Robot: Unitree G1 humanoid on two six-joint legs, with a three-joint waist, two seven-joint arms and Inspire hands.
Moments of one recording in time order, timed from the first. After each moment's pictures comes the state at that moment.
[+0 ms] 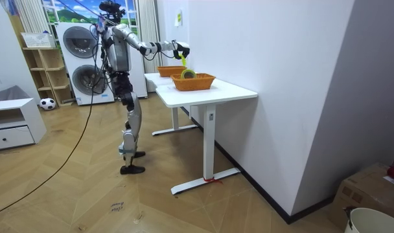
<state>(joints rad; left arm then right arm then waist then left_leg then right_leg) 0.24 0.26 0.00 0.84 0.27 0.08 0.19 -0.53 -0.62 0.23 0.18 -0.31 0.12 0.15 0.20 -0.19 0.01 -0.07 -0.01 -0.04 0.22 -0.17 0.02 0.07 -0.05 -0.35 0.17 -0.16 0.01</state>
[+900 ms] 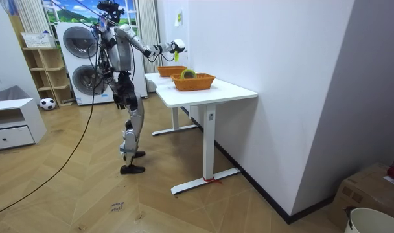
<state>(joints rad) 0.32 0.24 0.01 0.83 0.32 0.14 0.18 -0.54 -0.48 0.23 0.19 -0.04 0.12 -0.06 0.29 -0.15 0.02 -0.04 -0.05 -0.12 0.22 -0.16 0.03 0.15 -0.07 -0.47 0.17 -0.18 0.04</state>
